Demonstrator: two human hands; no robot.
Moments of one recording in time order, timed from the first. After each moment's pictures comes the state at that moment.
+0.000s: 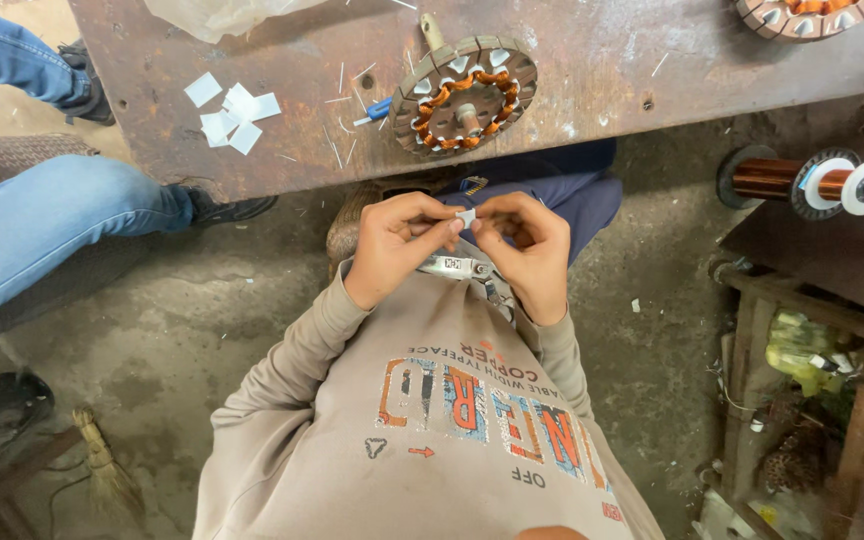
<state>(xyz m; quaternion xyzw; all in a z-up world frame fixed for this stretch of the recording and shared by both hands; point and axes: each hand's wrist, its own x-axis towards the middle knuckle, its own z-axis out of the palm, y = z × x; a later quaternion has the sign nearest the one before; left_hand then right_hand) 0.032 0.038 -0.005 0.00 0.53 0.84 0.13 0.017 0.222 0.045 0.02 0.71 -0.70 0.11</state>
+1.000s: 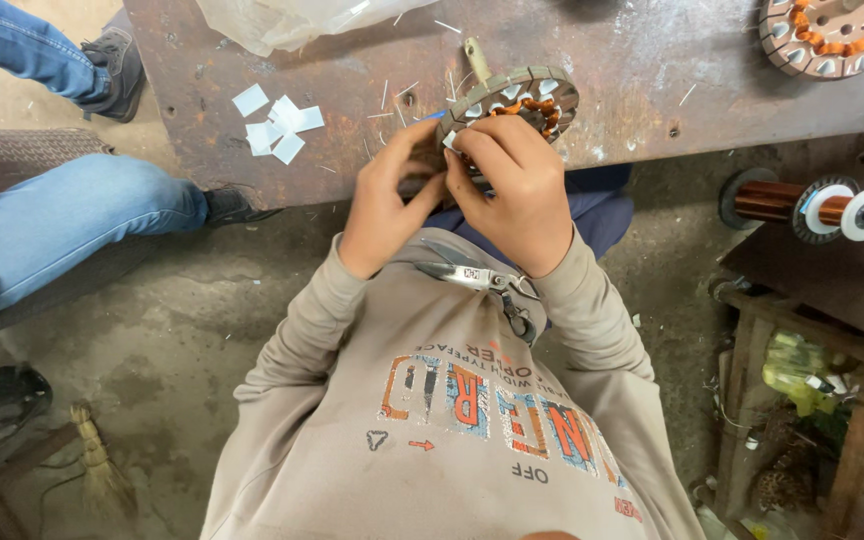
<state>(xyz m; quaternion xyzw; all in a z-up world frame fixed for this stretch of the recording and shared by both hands) -0.017 -0.006 0.027 0.03 0.69 0.72 -0.05 -0.065 0.155 0.105 -0.33 0.85 -0.39 -0.10</state>
